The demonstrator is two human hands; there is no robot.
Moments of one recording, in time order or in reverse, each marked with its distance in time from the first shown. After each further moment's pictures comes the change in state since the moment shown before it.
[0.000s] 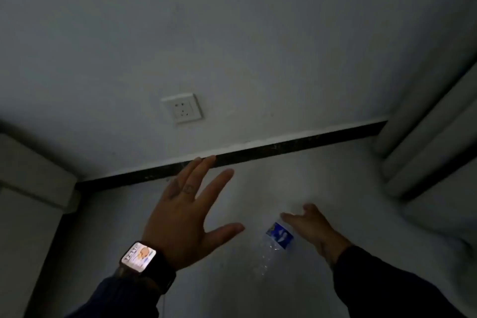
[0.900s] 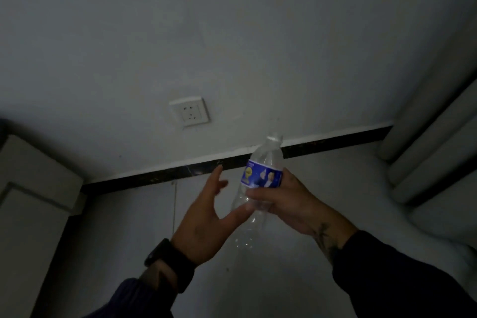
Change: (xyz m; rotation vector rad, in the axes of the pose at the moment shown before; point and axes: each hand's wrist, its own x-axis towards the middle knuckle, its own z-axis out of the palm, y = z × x) left_hand 0.010 0.011 0.017 -0.933 -0.073 -0.465; right_hand -0.078 -0.114 0.004 0.614 -0.431 -0.444
